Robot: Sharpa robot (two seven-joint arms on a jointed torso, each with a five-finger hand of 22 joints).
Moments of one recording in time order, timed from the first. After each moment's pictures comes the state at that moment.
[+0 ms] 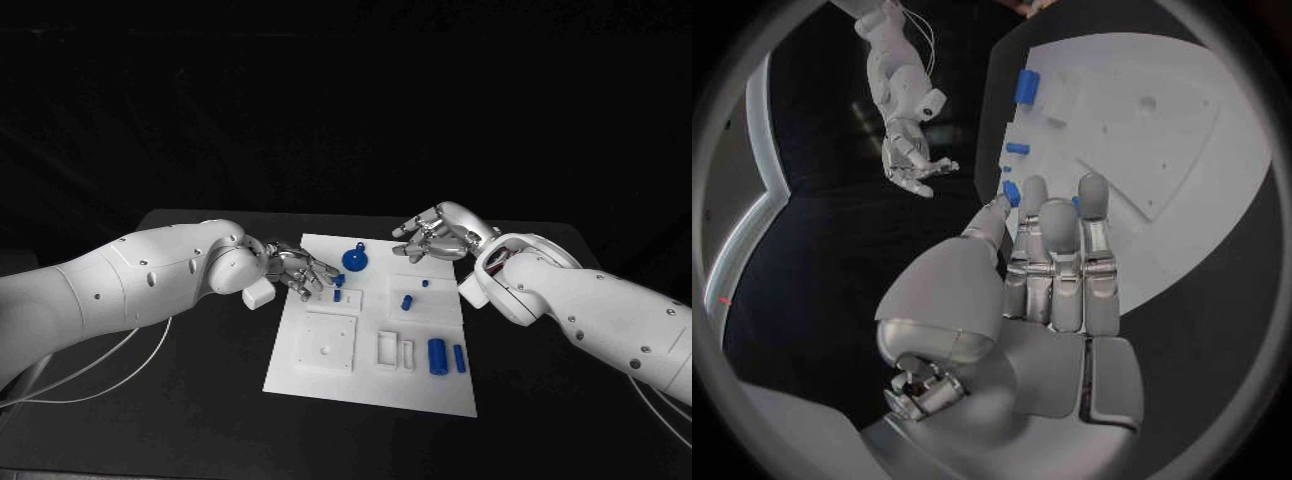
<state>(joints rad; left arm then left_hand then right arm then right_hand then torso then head) 1.31 -0.65 -0.17 1.13 -0.32 0.16 -0.27 1.24 0.12 0.05 -0.12 0.28 1.18 0.03 0.08 0.55 1.42 -0.04 0.35 0.19 1.33 -0.10 1.20 0.32 0.02 1.30 -0.12 0.19 1.31 1.03 -0.68 0.24 1.34 -1.08 -0.25 0.11 1.25 -0.08 0.13 -0.24 0.48 1.07 0.12 0.06 0.06 1.43 0.02 0.13 0.11 1.40 0.01 0.20 0.27 0.11 1.32 0.00 0.19 0.10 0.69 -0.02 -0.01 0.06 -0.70</state>
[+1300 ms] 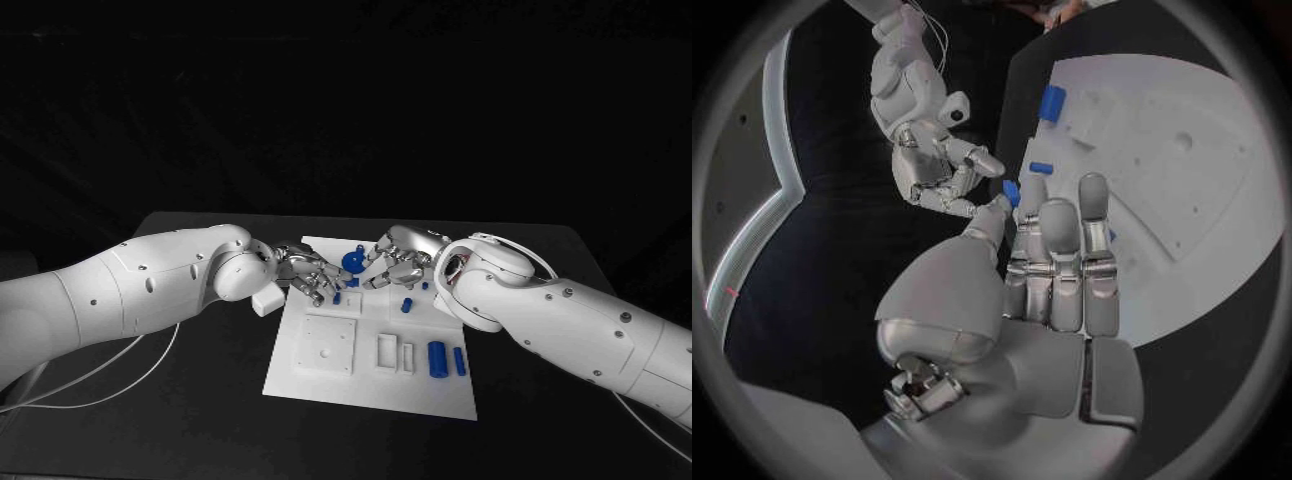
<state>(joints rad) 1.31 -0.67 -0.15 1.22 -0.29 0.14 -0.25 1.24 0.12 0.05 -0.12 0.29 1.19 0.03 0.07 0.55 1.42 -0.04 0.35 0.19 1.33 -0.10 1.20 0.32 0.02 1.30 -0.12 0.20 1.31 1.04 -0.57 0.23 1.40 -1.50 -0.09 -0.18 1.28 -0.07 -0.03 -0.11 0.46 1.05 0.10 0.06 0.06 1.35 0.00 1.11 1.20 1.40 -0.05 1.06 1.31 0.13 1.35 -0.07 0.65 0.85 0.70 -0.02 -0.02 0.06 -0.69</state>
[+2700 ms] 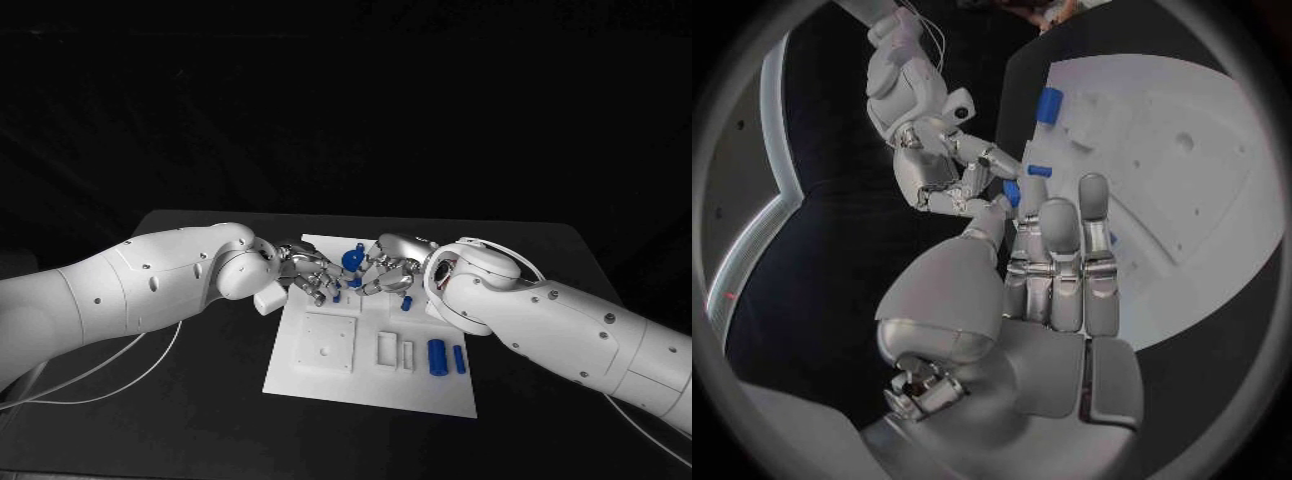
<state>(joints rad) 1.31 -0.66 -0.15 1.22 -0.31 0.14 -0.25 1.24 0.13 0.06 -0.12 0.29 1.19 0.03 0.07 0.56 1.42 -0.04 0.35 0.19 1.33 -0.10 1.19 0.32 0.02 1.30 -0.12 0.20 1.31 1.04 -0.54 0.21 1.39 -1.50 -0.06 -0.20 1.25 -0.06 0.11 -0.12 0.39 1.09 0.09 0.06 0.06 1.37 -0.01 1.14 1.22 1.41 -0.06 1.08 1.31 0.13 1.39 -0.08 0.55 1.01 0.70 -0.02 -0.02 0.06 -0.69</state>
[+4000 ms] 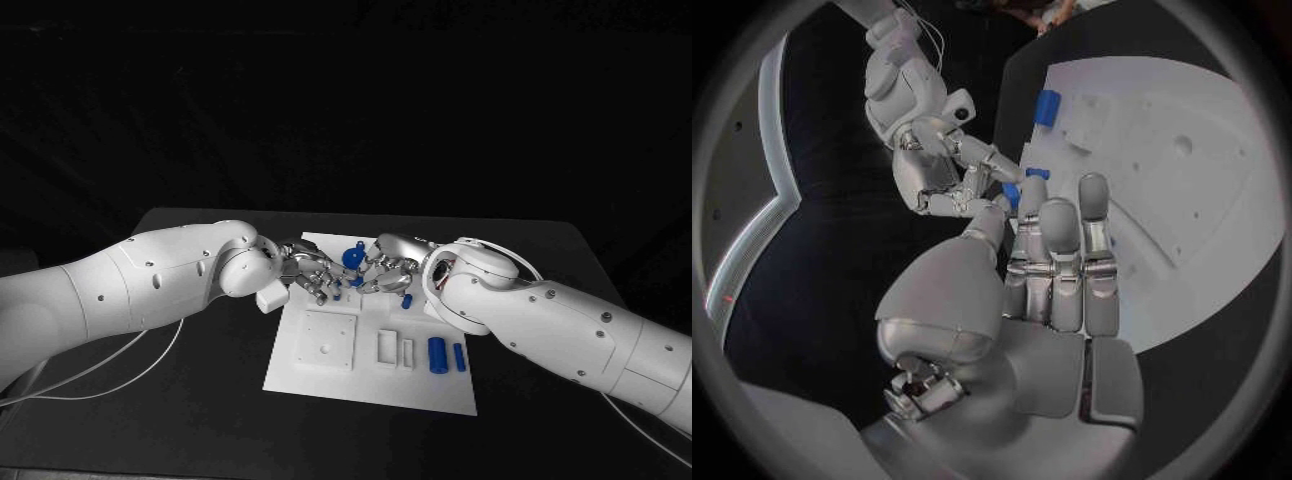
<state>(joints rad) 1.31 -0.65 -0.15 1.22 -0.32 0.14 -0.27 1.24 0.12 0.05 -0.13 0.29 1.19 0.04 0.07 0.56 1.42 -0.04 0.35 0.19 1.33 -0.10 1.19 0.33 0.02 1.30 -0.12 0.20 1.31 1.04 -0.53 0.20 1.39 -1.49 -0.06 -0.20 1.22 -0.04 0.40 -0.15 0.27 1.18 0.07 0.06 0.06 1.39 -0.02 1.14 1.23 1.42 -0.07 1.09 1.31 0.12 1.42 -0.09 0.53 1.07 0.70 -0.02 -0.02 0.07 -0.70</state>
